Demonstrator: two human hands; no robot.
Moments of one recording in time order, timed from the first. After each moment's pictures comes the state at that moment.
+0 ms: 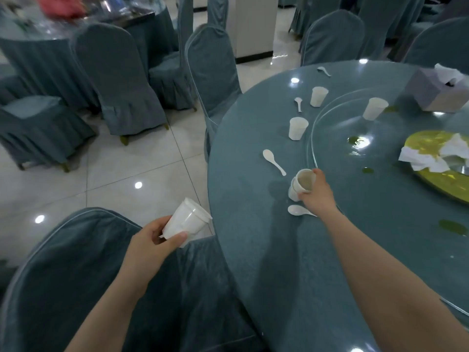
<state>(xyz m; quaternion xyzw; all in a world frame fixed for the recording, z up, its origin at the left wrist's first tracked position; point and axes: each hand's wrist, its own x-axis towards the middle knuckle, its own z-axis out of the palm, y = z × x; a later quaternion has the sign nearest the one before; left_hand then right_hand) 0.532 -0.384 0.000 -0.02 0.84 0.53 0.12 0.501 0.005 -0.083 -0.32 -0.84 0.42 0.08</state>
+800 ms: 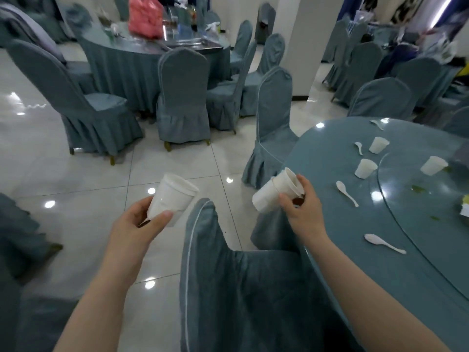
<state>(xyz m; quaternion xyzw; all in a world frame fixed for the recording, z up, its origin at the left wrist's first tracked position) 0.524 -0.671 0.049 -0.05 0.70 0.71 0.00 0.492 -0.342 0.016 -0.08 -0.82 0.54 0.19</state>
